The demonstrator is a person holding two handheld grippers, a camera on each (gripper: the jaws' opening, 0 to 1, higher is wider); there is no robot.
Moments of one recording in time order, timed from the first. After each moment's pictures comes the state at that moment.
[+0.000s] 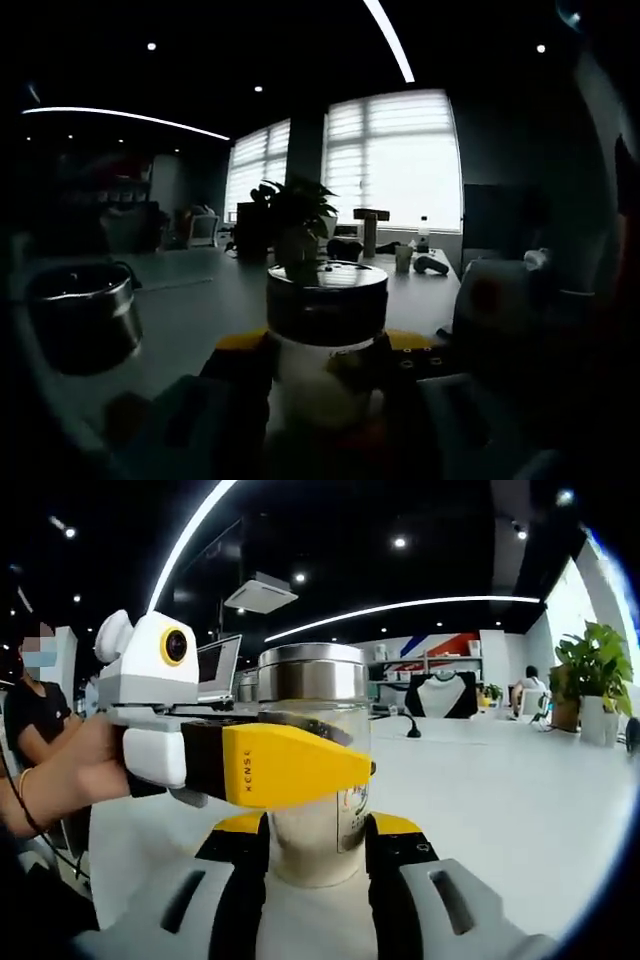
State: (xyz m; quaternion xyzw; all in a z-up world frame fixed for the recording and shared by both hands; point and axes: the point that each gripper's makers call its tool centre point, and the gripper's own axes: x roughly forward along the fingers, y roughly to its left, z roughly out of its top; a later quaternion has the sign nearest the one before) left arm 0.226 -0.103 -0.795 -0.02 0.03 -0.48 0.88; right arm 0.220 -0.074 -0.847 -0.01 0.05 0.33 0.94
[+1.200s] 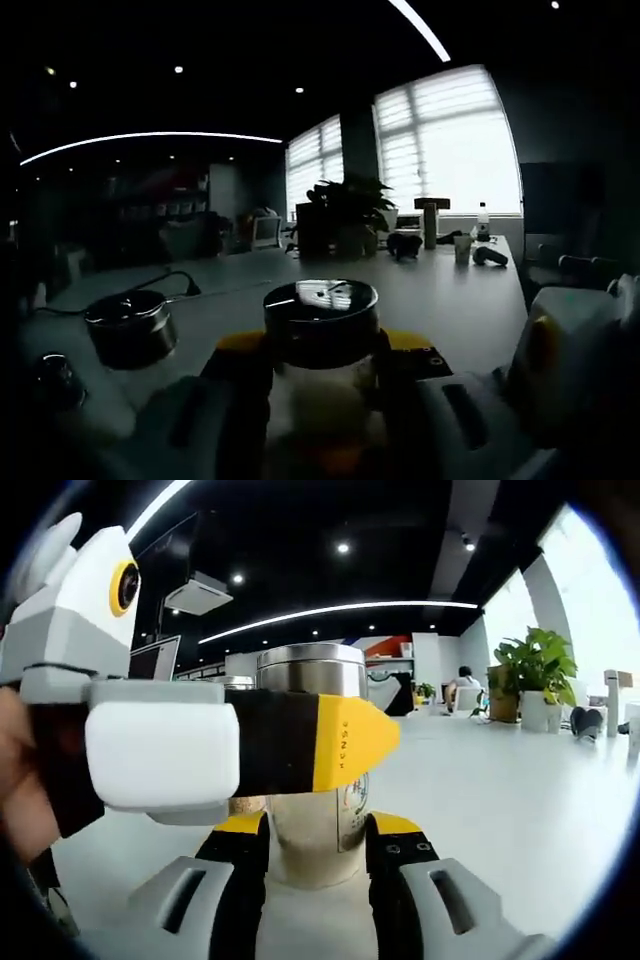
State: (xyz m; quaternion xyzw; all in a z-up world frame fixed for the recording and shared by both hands) left arm 0.231 -0.092 -0.783 0.02 0.02 -0.33 0.94; right arm 0.223 -0.075 -0.846 0.00 0.05 0.18 0.98
